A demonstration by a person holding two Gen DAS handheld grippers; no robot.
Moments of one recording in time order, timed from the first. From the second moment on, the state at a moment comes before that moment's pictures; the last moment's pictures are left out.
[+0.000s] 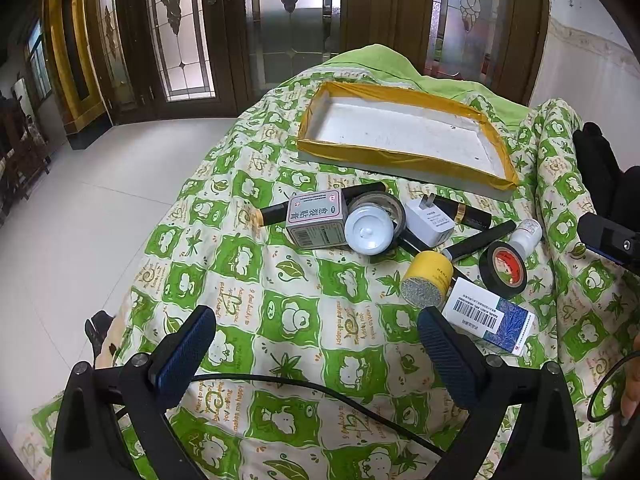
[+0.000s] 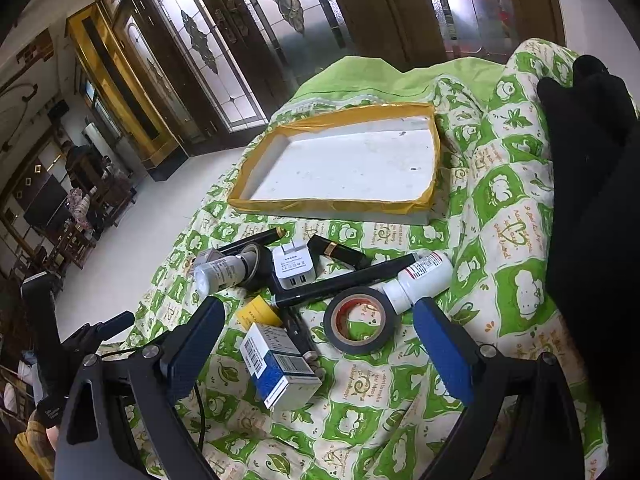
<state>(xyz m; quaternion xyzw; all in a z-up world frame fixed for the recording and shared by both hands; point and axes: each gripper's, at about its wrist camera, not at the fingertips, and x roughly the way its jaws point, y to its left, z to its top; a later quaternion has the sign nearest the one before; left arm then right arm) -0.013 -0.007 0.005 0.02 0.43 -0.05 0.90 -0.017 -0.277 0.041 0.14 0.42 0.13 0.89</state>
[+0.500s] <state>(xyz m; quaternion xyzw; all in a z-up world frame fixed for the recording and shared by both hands) -0.013 -0.008 0.004 0.02 0.43 -0.06 0.90 -0.007 -0.268 0.030 0.12 0.45 0.12 0.88</state>
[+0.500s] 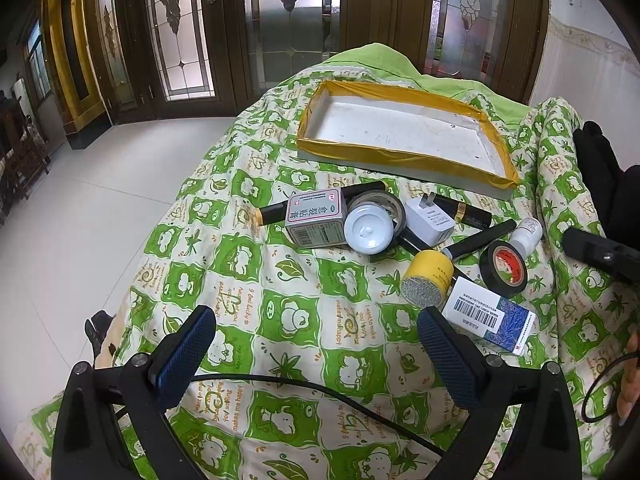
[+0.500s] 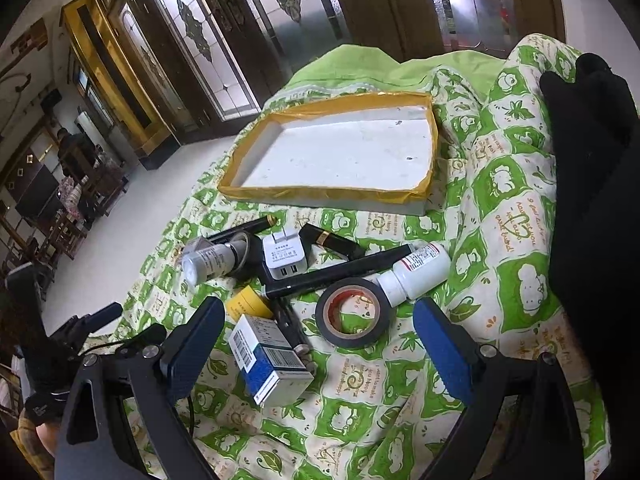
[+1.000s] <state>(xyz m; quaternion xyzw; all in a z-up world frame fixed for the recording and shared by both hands) -0.010 -0.012 0.001 0.02 0.44 -0.06 0.90 0.051 -0.238 -0.038 0.00 0.58 0.04 0.81</state>
